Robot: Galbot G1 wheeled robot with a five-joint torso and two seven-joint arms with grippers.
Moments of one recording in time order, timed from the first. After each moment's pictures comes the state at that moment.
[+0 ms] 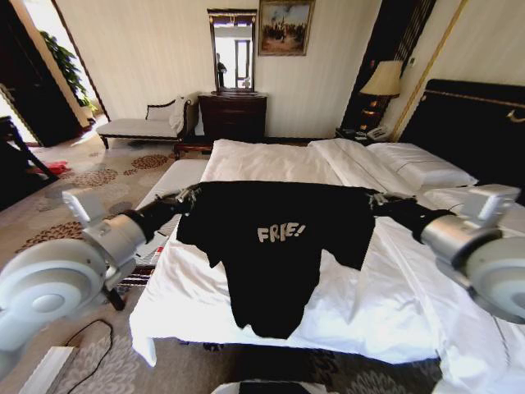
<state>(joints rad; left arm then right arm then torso) 1.00 -0.44 -0.51 -2.49 -1.57 0.35 -0.44 -1.27 0.42 0.89 2.37 1.41 -0.58 0.50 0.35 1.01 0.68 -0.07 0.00</state>
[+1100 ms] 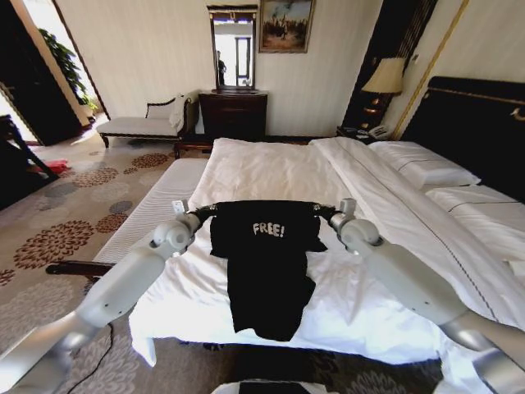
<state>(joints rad) 0.42 -0.94 0.20 -1.54 -1.21 0.34 -0.31 -0.45 0.82 -0.18 1.44 1.01 -0.32 0.26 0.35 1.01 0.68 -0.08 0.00</state>
